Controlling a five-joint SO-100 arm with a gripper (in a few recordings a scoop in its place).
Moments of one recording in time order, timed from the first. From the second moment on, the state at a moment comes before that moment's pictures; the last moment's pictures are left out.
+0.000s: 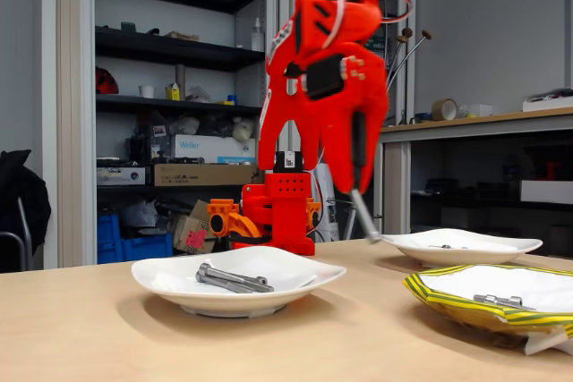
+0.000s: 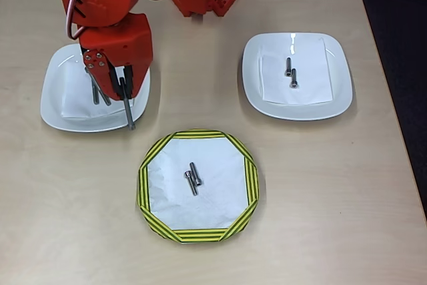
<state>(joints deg) 20.1 75.2 61.4 93.4 47.4</state>
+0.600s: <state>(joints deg) 34.6 71.6 70.2 92.0 35.6</state>
